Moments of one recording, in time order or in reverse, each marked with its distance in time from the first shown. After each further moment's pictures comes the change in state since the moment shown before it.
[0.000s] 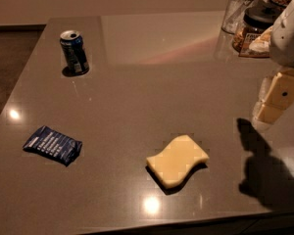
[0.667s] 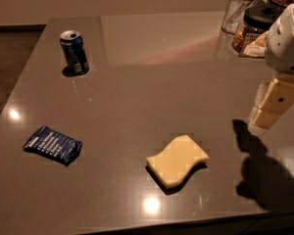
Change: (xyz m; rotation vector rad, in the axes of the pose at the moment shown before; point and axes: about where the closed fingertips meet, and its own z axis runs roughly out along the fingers) arm -0.006 0.007 0.007 -0.013 -0.024 -0.027
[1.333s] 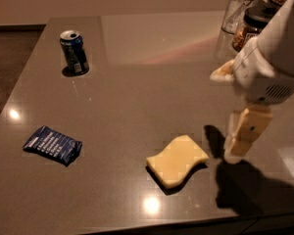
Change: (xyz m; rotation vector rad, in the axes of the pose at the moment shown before) arm -0.036 0.046 0.039 -0.110 -0.064 -0.130
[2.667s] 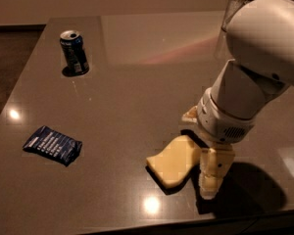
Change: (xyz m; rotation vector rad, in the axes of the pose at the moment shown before) arm -0.019 0.049 0.085 -0.200 -0.006 -0.061
